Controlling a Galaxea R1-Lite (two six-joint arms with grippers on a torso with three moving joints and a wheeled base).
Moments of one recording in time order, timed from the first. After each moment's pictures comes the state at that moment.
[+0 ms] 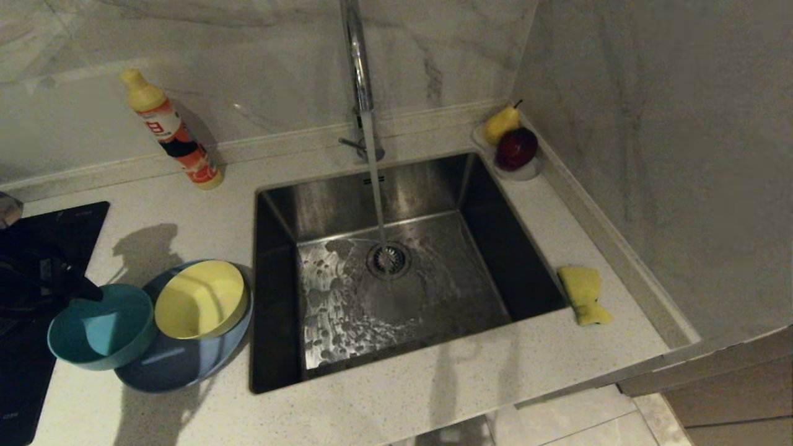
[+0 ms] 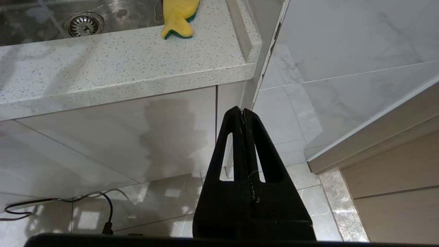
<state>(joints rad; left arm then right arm) 0.43 1.57 -1.21 0.48 -0.01 -0.01 0.00 0.00 0.00 -0.01 0.00 0.00</state>
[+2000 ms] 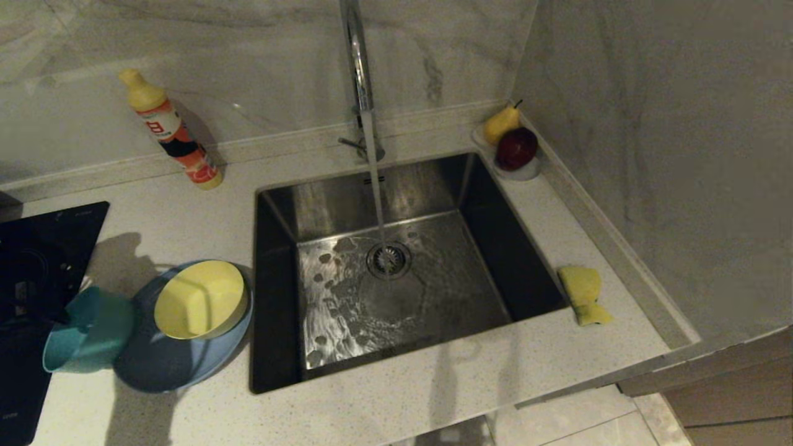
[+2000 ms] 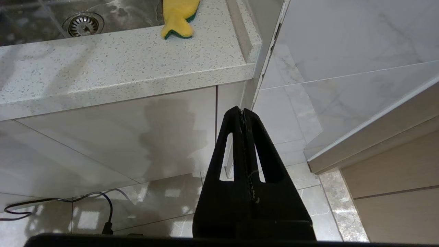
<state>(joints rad) 0.58 1.68 -1.23 0.47 0.05 0.05 0.00 0.00 0.00 -0.01 0.00 0.00</state>
